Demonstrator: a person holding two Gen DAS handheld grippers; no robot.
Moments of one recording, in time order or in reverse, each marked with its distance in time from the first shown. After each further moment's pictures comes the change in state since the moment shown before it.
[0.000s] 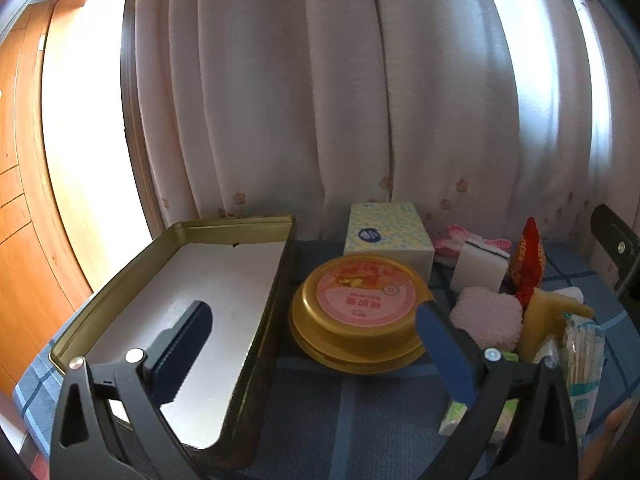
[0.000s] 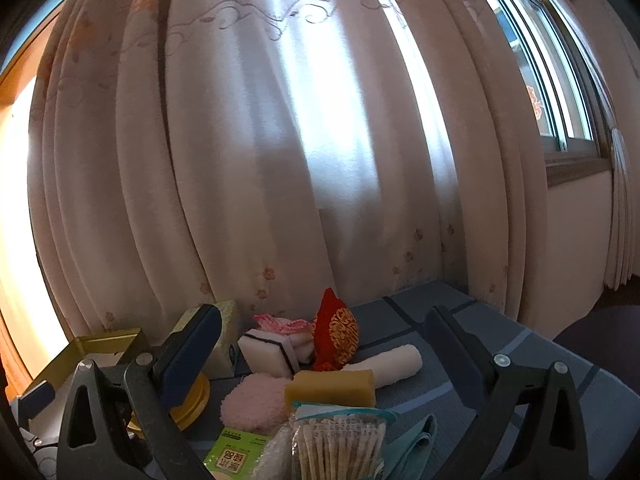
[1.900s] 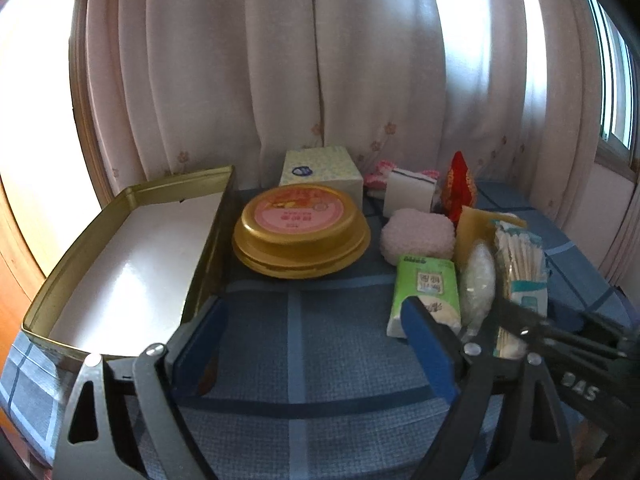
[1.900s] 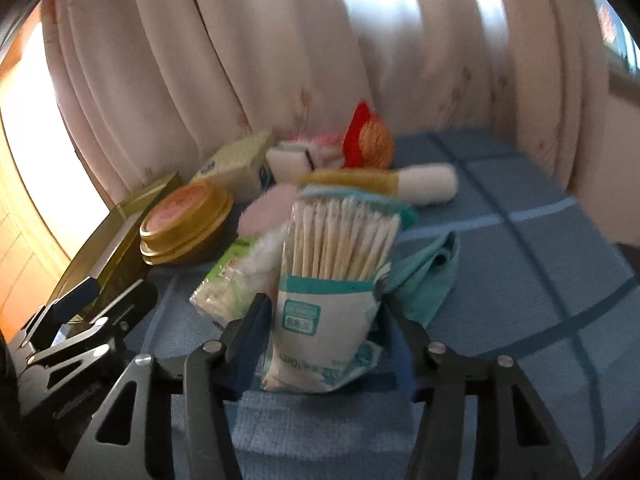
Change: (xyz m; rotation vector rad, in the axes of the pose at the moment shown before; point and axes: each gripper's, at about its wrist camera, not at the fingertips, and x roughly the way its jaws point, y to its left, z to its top) left arm -0.028 -0.011 -0.036 0.083 0.142 -0.210; right arm 0.006 -0.028 -0.054 -0.032 0.590 0.237
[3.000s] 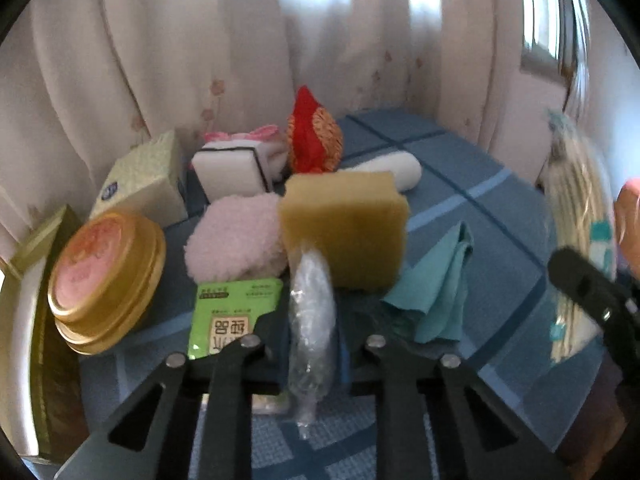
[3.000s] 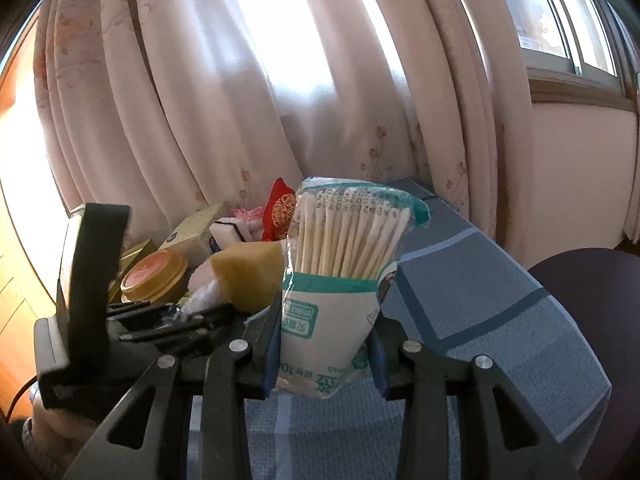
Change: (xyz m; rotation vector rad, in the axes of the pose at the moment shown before) left arm 0.052 -0.101 0.027 0.248 0.195 -0.286; right arm -0.075 -0.070 -0.002 0.076 -0.245 -0.074
